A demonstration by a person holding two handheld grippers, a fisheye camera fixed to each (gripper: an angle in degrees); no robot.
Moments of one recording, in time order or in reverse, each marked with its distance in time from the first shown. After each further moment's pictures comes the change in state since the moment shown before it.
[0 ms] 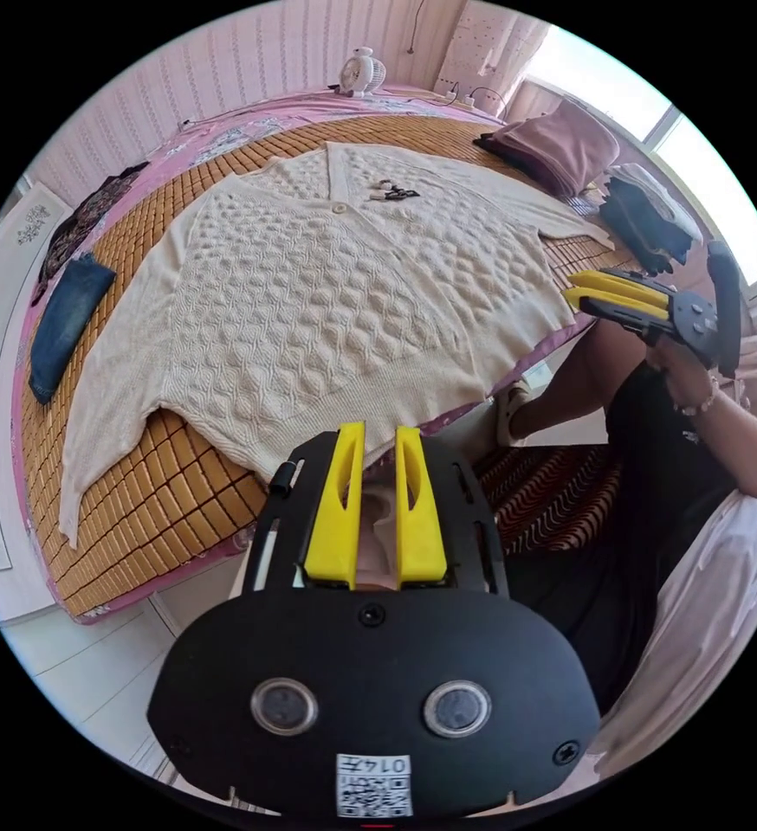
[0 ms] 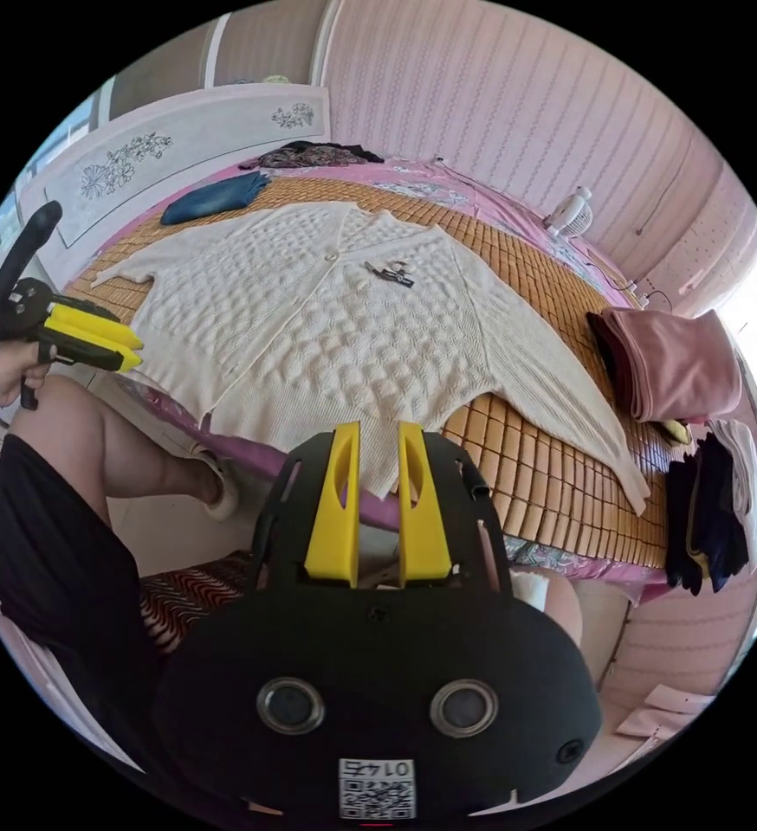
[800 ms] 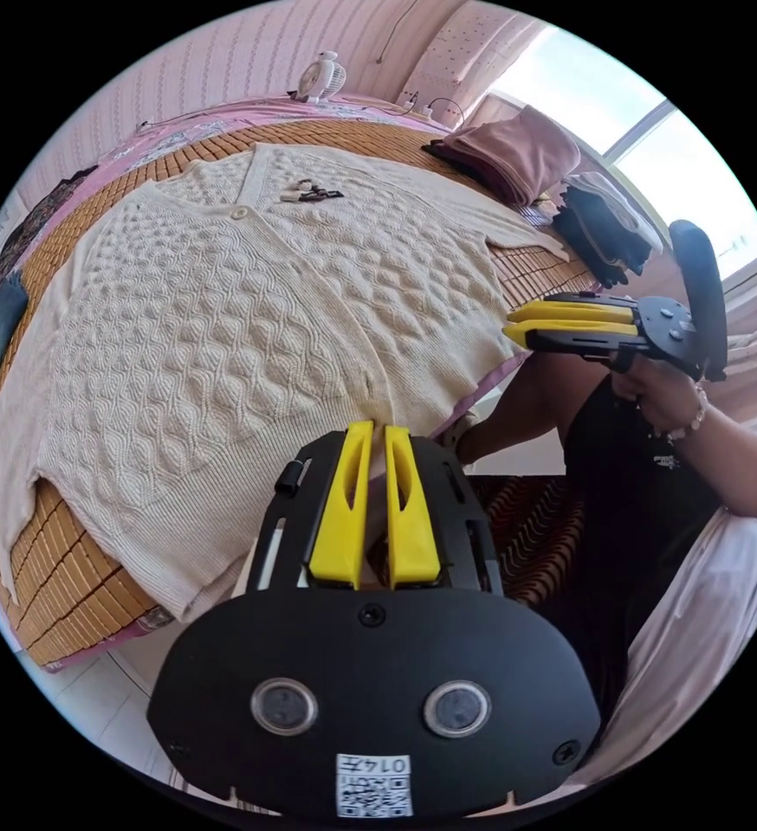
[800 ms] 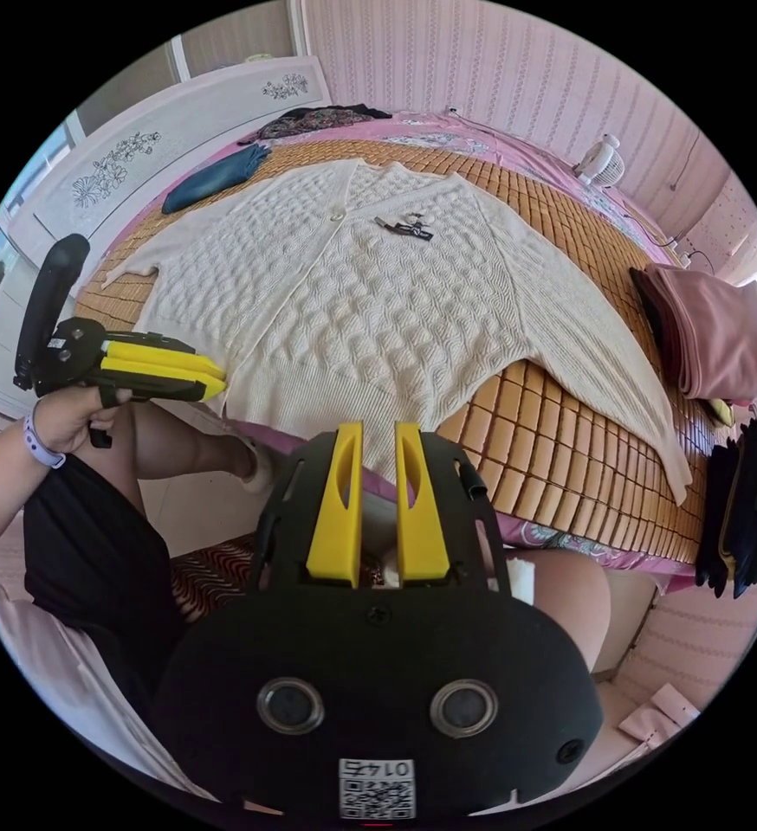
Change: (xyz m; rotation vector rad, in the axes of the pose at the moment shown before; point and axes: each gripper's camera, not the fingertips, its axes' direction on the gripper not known) left arm 0.025 -0.016 0.084 0.062 0.171 0.026; right arm 0.068 -0.037 0.019 -0.140 -0.150 0.005
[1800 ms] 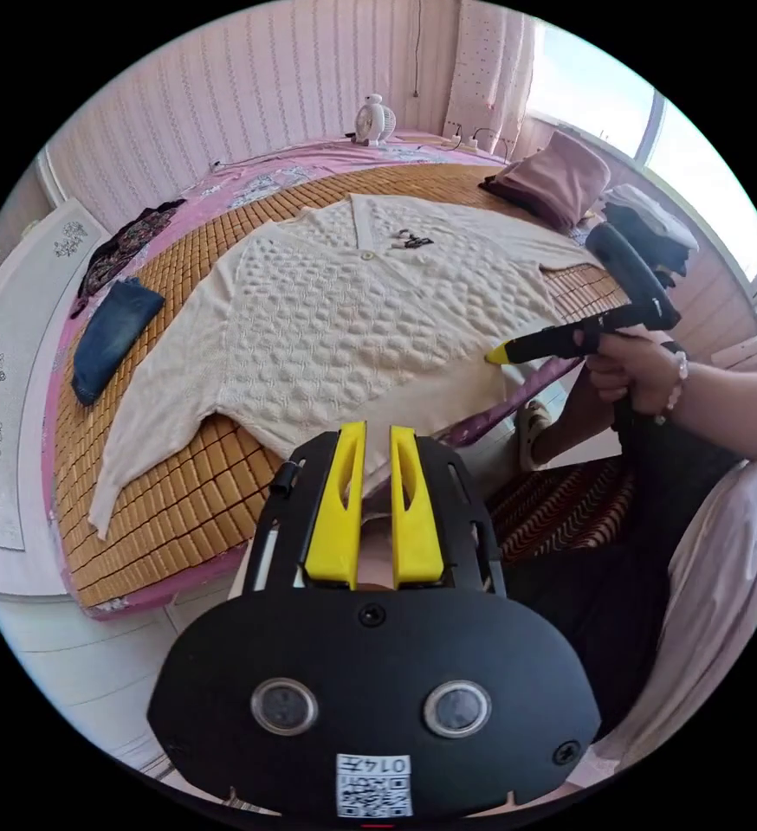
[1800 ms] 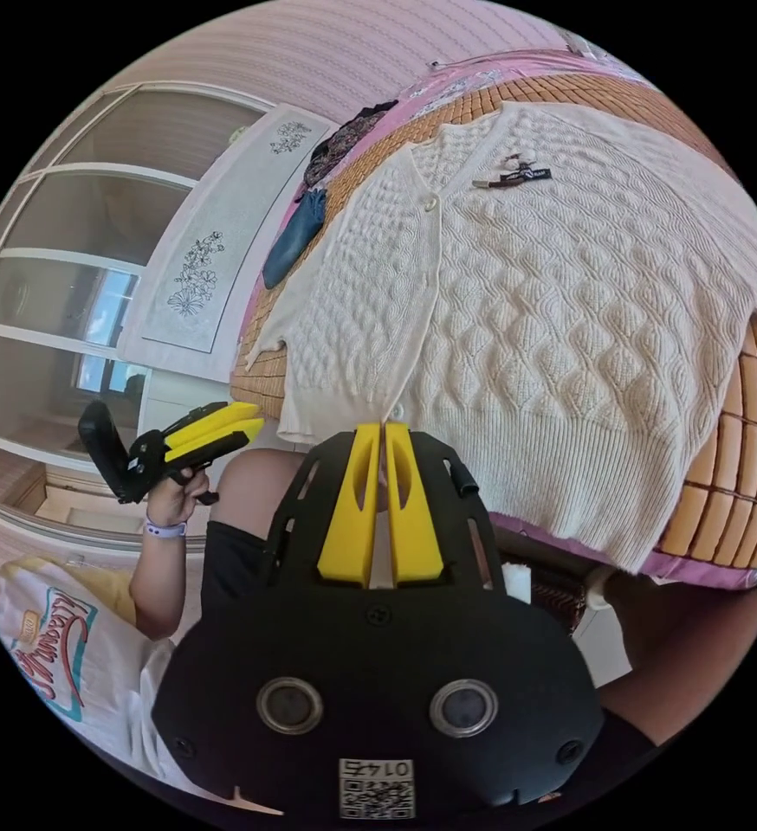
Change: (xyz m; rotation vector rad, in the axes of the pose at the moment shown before) left arm -0.014 0.042 -0.079 0.001 -0.363 -0.003; right arm 0.058 -0.066 0.030 -0.018 -0.678 0.216
